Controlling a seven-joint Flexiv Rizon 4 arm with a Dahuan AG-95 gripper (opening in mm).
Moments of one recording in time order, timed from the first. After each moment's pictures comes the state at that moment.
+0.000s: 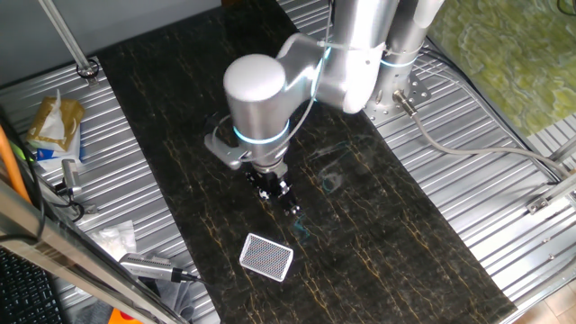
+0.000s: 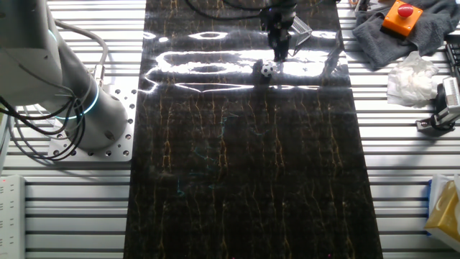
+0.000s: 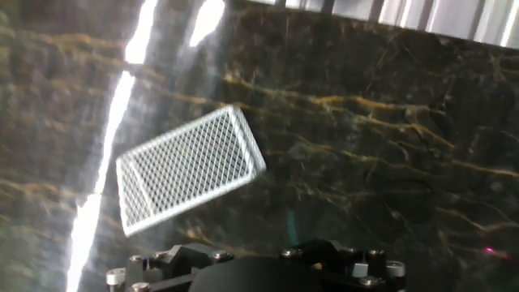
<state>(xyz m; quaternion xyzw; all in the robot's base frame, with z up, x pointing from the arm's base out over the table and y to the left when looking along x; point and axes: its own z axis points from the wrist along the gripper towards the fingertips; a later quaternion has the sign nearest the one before) 0.466 0.195 0.048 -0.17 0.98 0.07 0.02</state>
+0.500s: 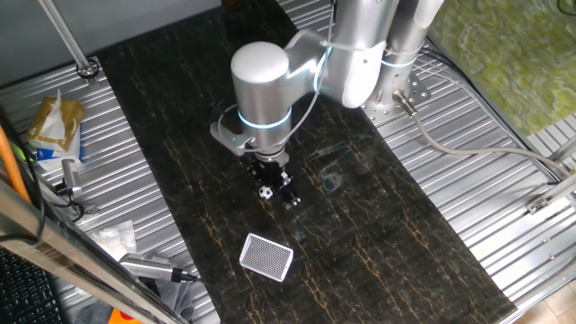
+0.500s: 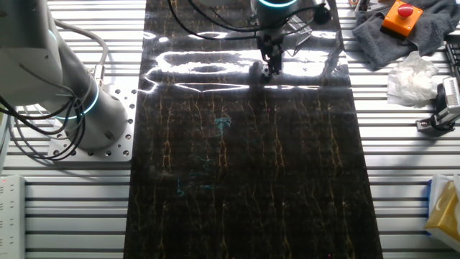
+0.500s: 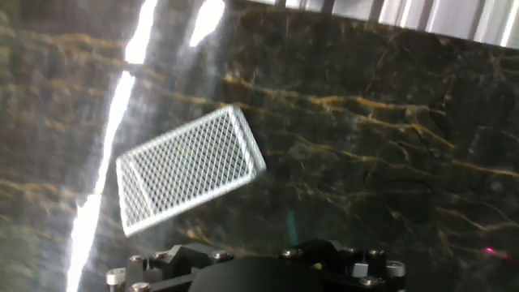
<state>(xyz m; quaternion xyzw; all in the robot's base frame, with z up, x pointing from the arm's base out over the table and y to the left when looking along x) 0.456 0.184 0.038 -0.17 0.98 0.08 0.03</state>
